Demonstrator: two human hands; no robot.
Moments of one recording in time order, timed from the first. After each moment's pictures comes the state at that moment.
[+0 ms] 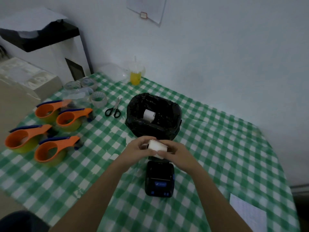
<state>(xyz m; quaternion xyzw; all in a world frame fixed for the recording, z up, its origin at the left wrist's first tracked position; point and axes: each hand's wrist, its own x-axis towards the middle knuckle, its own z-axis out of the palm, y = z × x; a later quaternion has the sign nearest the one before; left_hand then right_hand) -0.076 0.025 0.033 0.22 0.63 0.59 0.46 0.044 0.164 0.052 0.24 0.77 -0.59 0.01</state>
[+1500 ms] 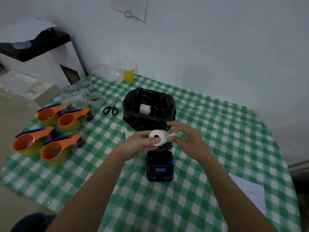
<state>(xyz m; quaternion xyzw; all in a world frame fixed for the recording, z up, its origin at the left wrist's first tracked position) -0.057 0.026 0.057 0.22 0.53 0.57 0.59 0.095 0.169 0.074 0.20 0.84 -0.48 -0.17</state>
